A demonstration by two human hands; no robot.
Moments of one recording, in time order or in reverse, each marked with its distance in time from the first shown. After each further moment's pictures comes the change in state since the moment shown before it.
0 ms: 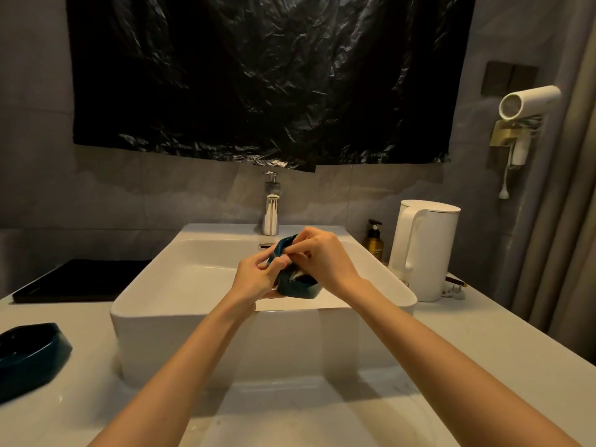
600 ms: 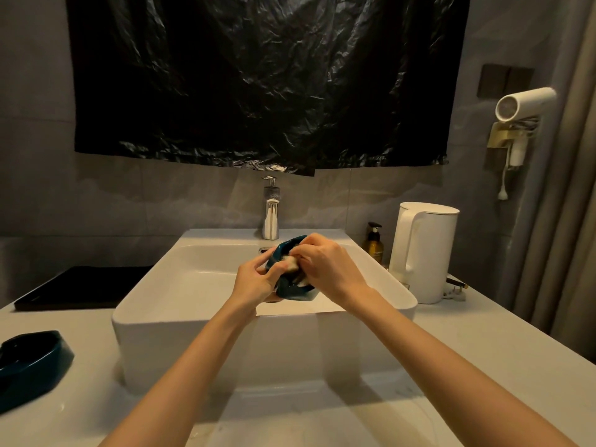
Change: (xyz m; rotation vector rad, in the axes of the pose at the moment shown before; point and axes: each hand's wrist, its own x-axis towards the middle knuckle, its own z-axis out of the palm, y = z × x) left_hand 0.005 -0.005 -0.002 -0.038 0.025 -0.017; right_hand -0.011 0.006 -0.002 -0.101 0.012 -0.037
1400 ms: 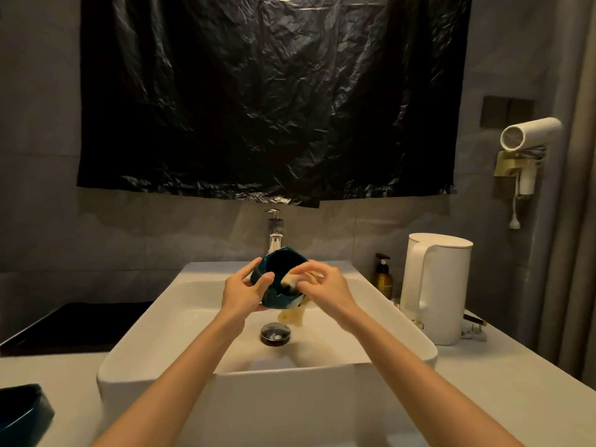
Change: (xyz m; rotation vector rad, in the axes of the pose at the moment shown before) left_hand 0.060 0.015 -0.023 0.034 0.122 0.094; right_hand 0.046 0.029 0.039 0.758 0.061 0.505
